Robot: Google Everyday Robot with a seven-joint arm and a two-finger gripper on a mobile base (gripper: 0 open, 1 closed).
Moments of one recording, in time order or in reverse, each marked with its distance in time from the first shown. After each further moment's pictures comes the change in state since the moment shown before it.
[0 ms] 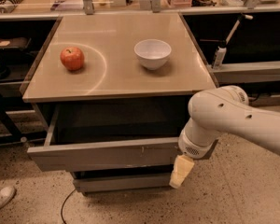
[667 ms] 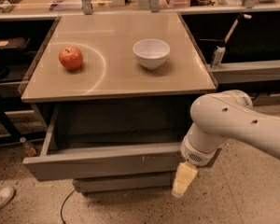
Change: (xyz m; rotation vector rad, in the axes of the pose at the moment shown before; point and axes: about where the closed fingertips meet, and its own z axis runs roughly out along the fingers) arm 0.013 0.021 -0.001 -0.035 0.018 0.024
